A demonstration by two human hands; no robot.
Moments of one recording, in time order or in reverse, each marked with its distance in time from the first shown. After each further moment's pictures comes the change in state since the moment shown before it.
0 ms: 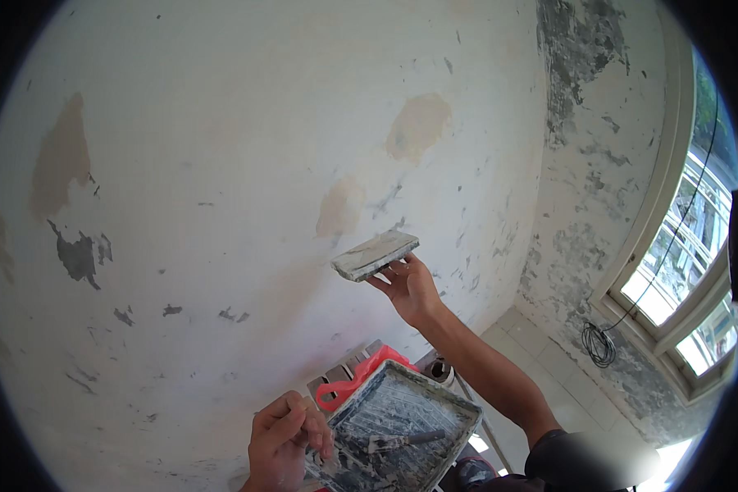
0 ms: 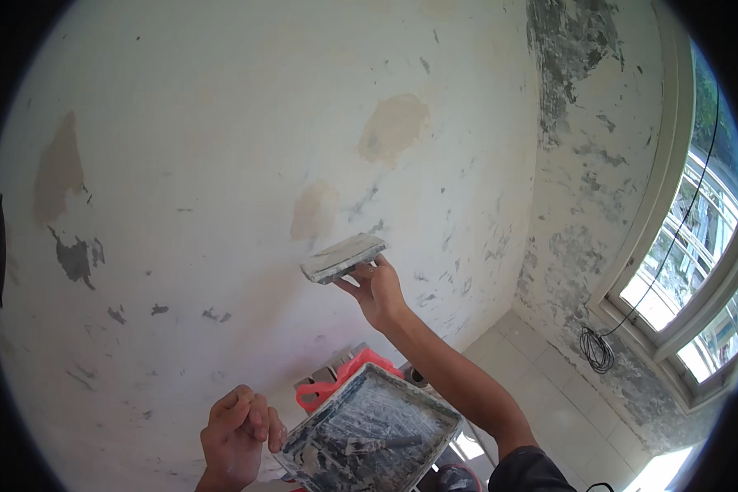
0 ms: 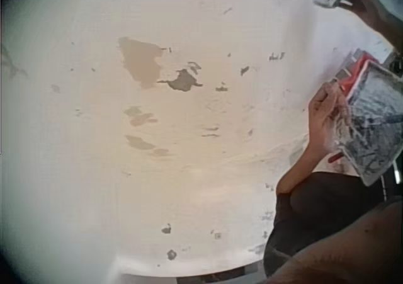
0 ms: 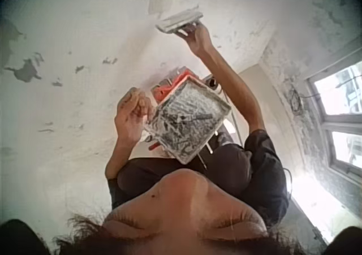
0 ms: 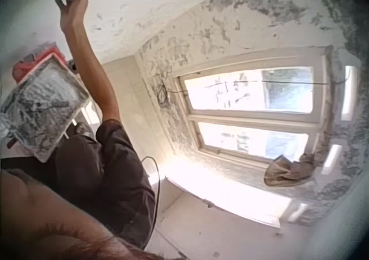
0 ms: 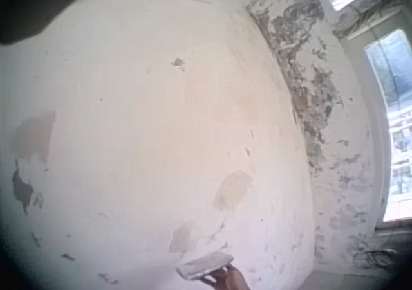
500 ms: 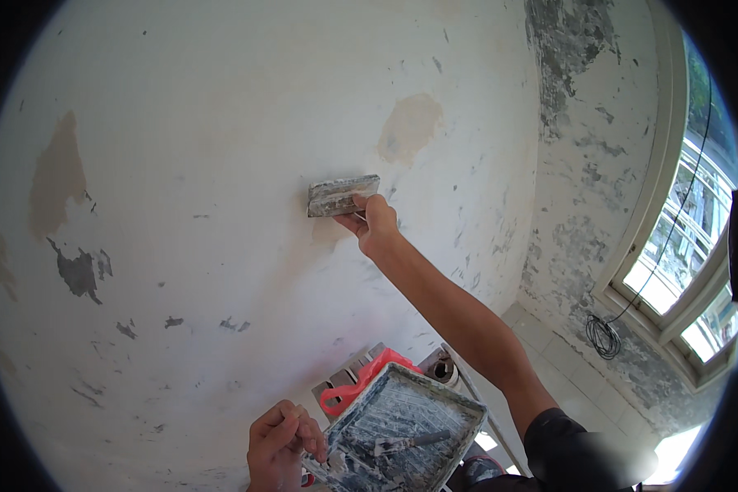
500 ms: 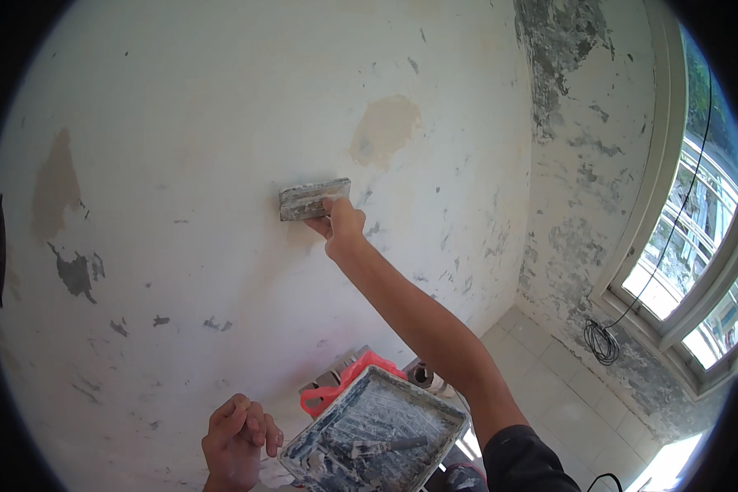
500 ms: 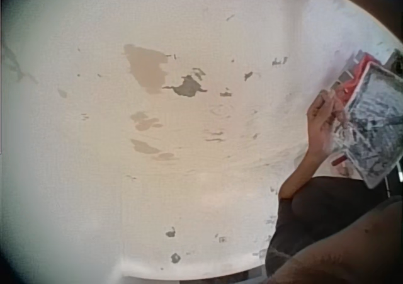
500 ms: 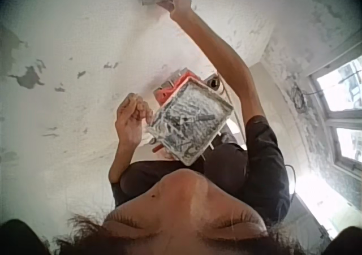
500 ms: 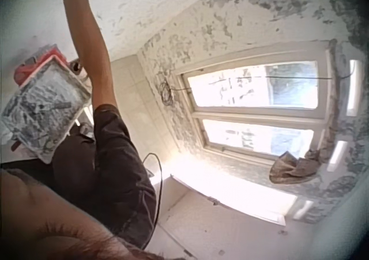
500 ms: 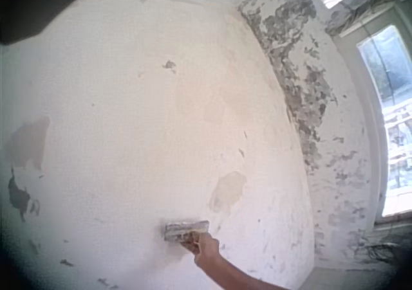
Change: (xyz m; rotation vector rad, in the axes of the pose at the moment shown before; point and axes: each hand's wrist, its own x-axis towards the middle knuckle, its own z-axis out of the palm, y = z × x) left_hand -0.003 -0.003 -0.006 0.058 0.065 0.021; right_hand 0.096 -0.025 0.071 0.004 0.215 -0.001
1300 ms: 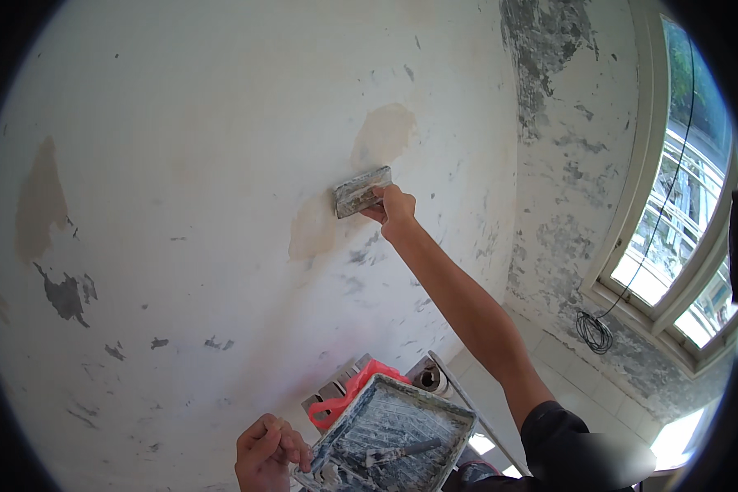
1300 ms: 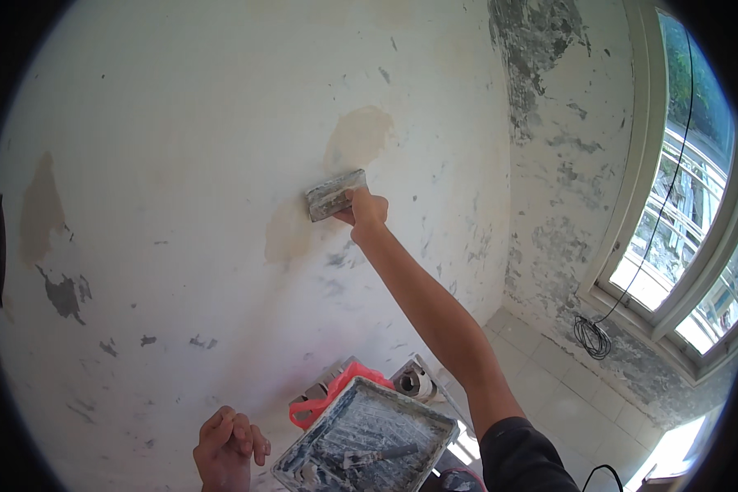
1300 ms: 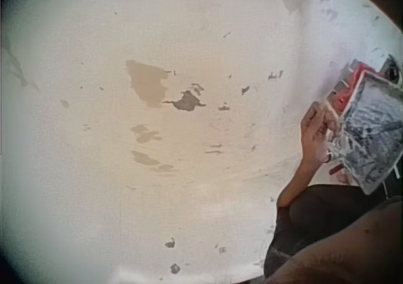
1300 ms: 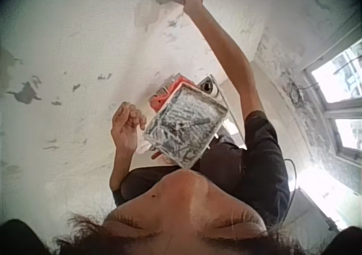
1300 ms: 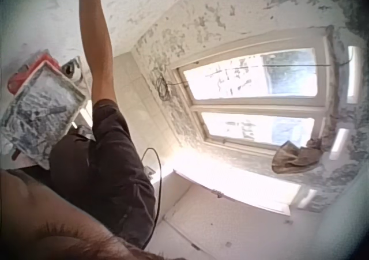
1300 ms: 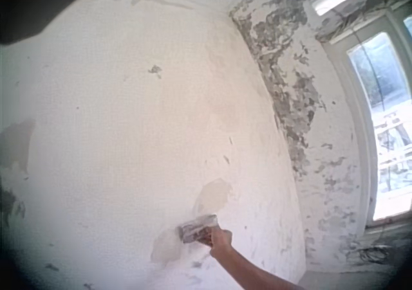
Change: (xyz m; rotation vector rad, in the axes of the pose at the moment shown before) left_hand 0.008 -0.003 0.003 -0.055 -0.087 -0.004; right_hand 0.055 -0.065 -0.057 -0.186 0.171 -0.172
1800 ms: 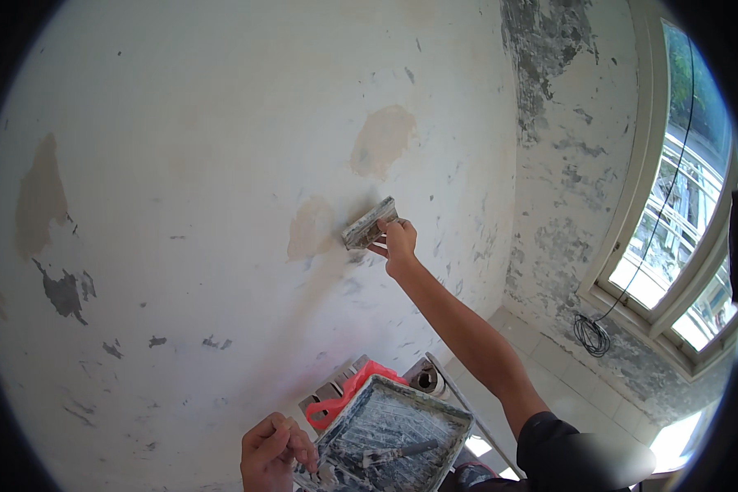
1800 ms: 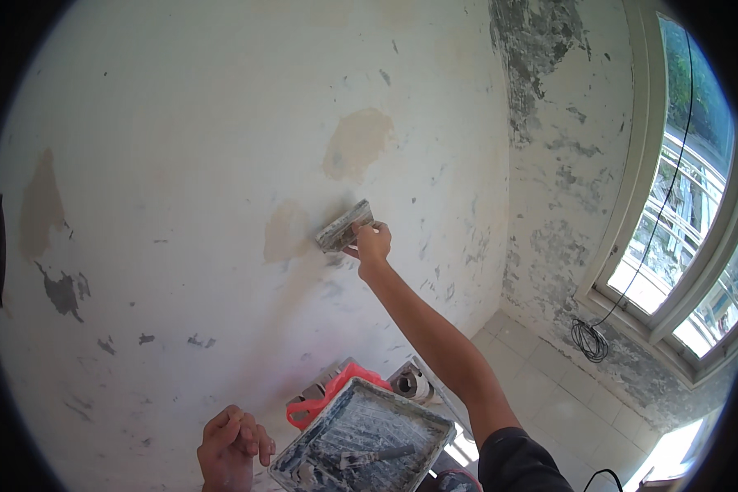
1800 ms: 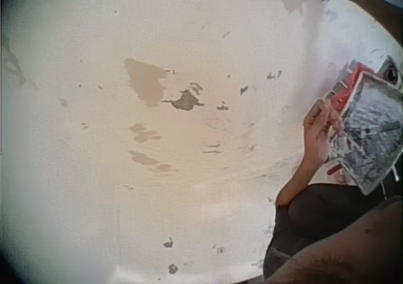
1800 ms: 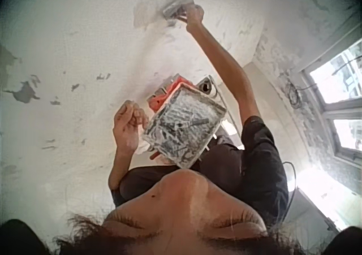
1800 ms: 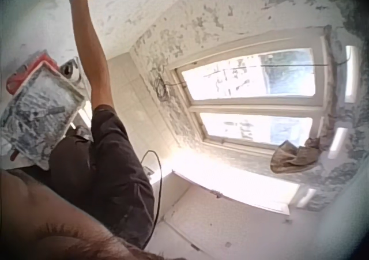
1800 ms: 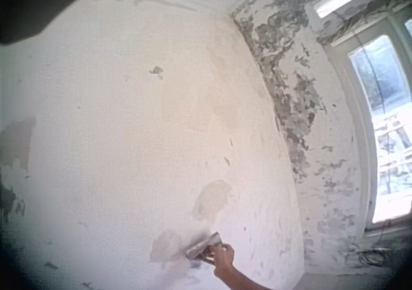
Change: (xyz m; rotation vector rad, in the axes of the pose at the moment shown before) left_hand 0.001 -0.004 0.001 0.050 -0.053 -0.027; right_hand -0.017 0.049 -0.042 -0.065 0.097 -0.060
